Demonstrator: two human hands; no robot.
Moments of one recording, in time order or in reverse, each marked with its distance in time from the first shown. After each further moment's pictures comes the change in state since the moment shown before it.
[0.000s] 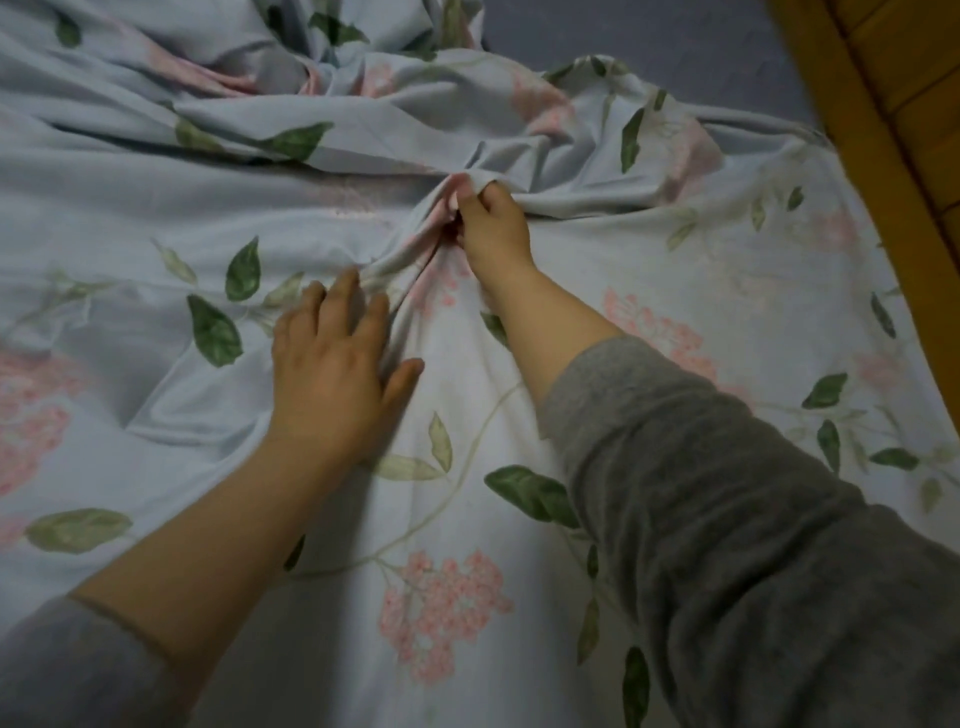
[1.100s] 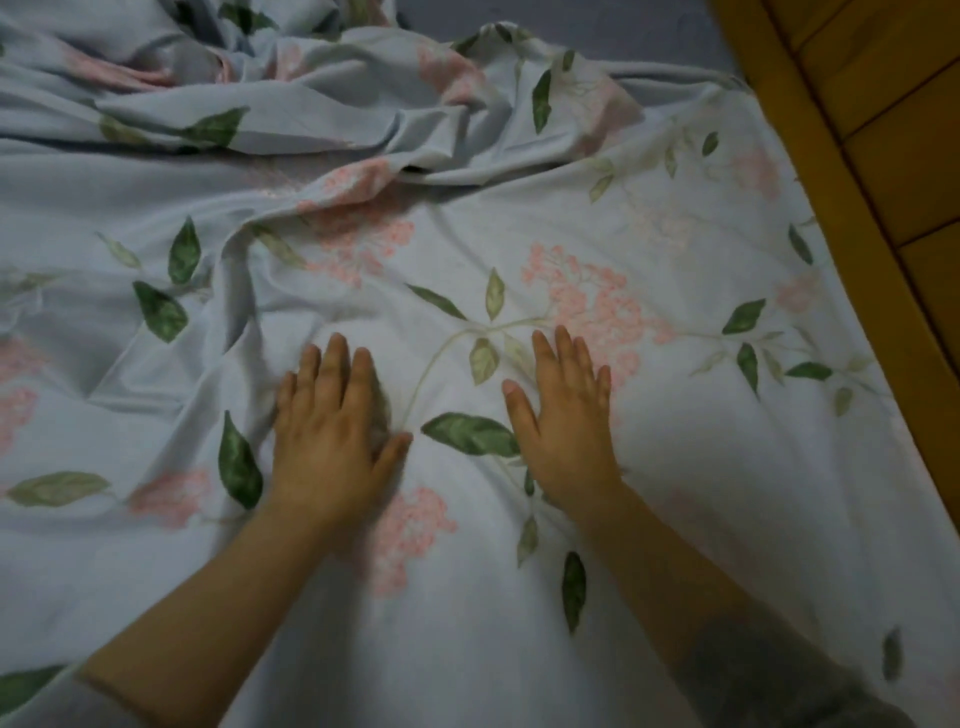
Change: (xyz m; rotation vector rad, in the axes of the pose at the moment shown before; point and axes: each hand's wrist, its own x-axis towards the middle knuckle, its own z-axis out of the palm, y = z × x) left_hand -0.085 0.038 0.014 -0.017 -0.248 0.044; right_hand -0.194 0.100 -0.145 -0.927 0.030 -0.202
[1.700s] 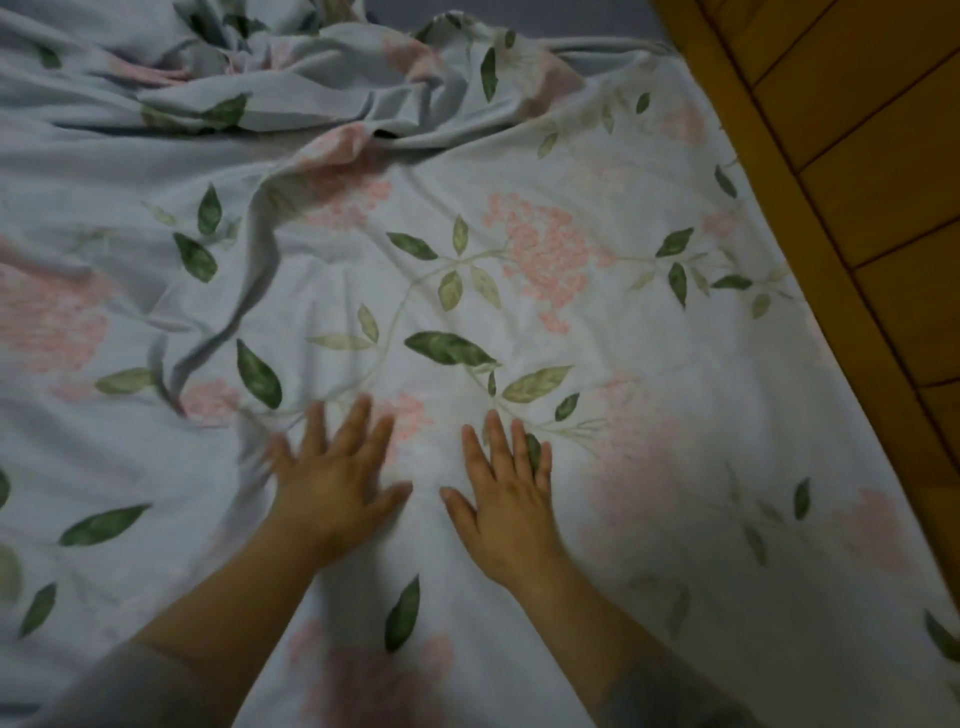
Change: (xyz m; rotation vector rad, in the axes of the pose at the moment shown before) left_hand -0.131 0.002 0.003 0.089 -0.313 0.100; right_hand -0.189 -0.015 0.025 -0.142 -0.213 -0.060
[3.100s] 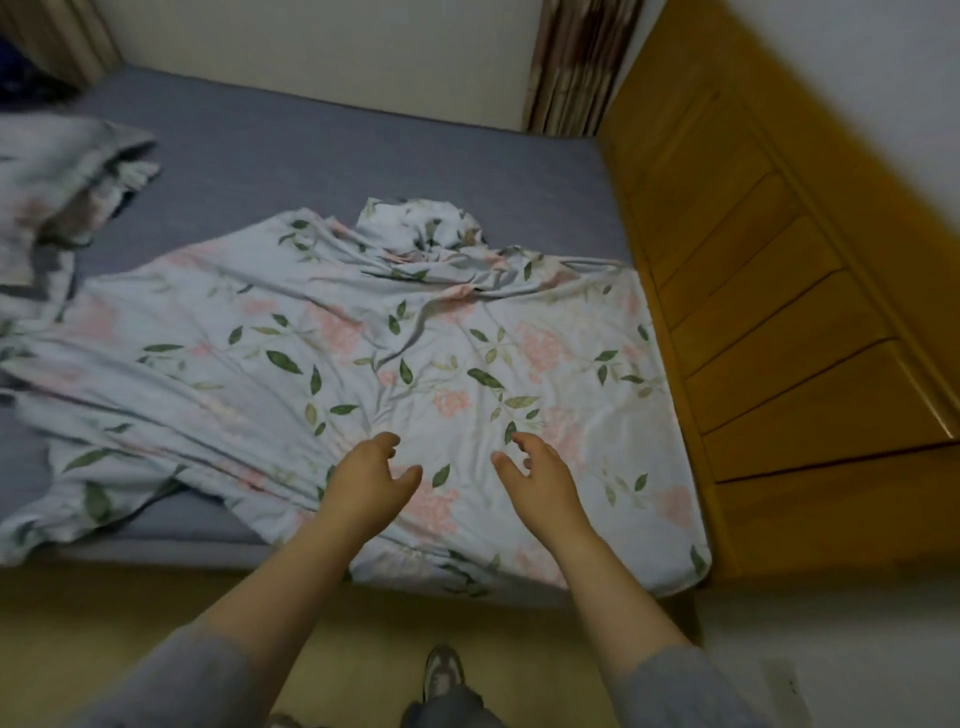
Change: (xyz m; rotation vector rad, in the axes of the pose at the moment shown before) left_hand -0.444 0.169 -0.203 -0.596 0.362 -0.337; right_hand -0.337 -0.073 -0.350 0.719 -0.060 0.071
